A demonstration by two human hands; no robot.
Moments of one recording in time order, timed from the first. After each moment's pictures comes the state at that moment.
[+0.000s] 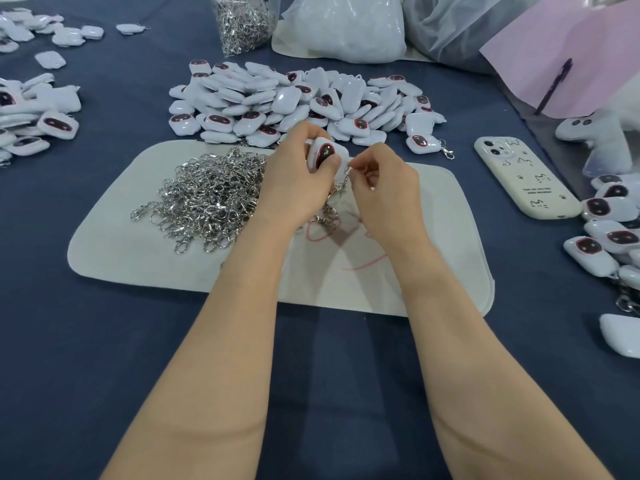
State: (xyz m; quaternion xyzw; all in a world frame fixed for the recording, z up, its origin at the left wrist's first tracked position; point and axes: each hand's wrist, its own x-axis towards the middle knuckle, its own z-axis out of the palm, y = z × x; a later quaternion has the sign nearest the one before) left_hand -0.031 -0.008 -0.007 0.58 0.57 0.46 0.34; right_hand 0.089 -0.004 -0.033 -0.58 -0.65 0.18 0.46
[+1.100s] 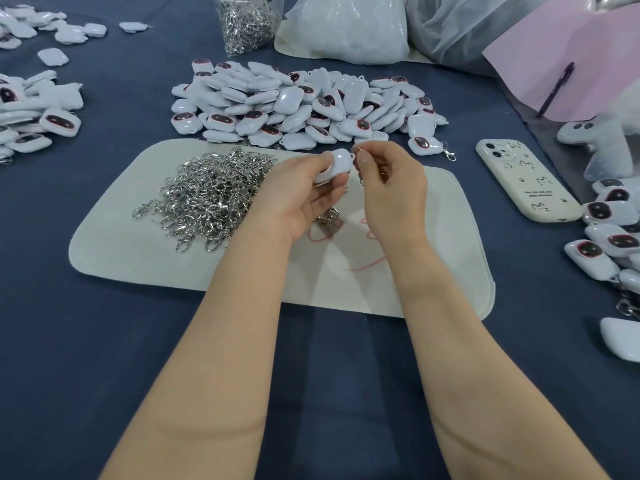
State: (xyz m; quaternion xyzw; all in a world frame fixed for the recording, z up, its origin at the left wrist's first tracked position) left_hand -0.028 -0.006 -0.009 0.25 0.45 0.54 0.67; right_hand 0.083 -0.007 -0.027 -0.56 -0.57 0.24 0.55
